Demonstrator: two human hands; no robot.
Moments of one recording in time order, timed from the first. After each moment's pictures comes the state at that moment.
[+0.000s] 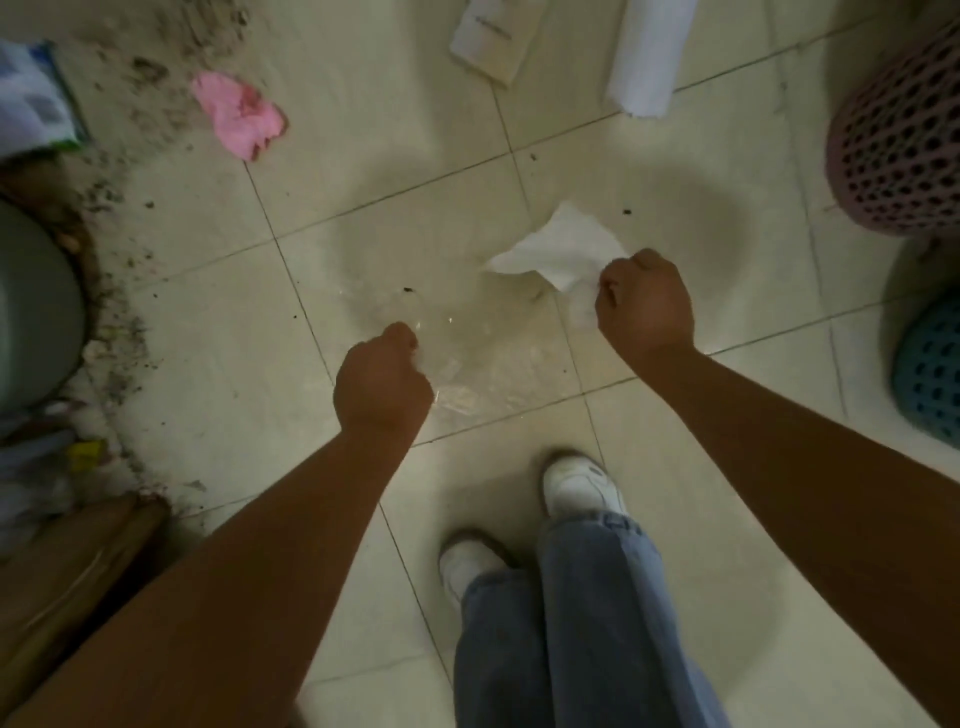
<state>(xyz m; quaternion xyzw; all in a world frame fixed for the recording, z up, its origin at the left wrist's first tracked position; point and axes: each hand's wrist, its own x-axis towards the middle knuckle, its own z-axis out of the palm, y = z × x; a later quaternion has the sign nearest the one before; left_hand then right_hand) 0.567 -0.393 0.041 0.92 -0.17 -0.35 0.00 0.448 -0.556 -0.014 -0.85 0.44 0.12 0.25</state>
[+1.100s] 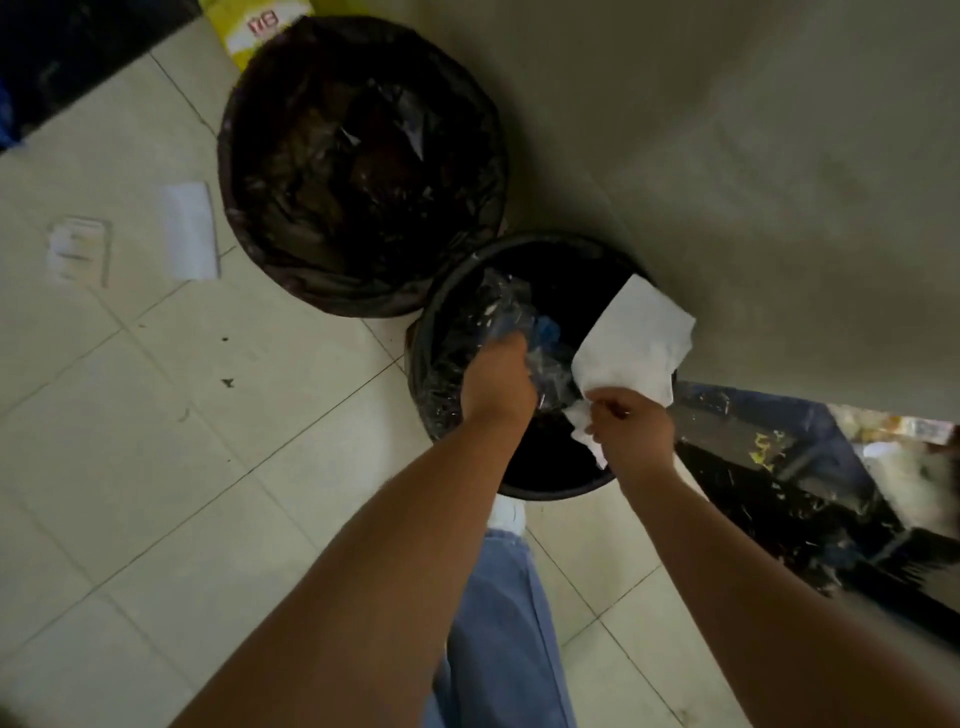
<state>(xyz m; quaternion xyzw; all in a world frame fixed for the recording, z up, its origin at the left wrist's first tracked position) 0.140 -0.765 0.187 0.78 -0.38 -0.48 0.09 0.022 -0.769 0.196 -0.45 0.78 0.02 0.44</state>
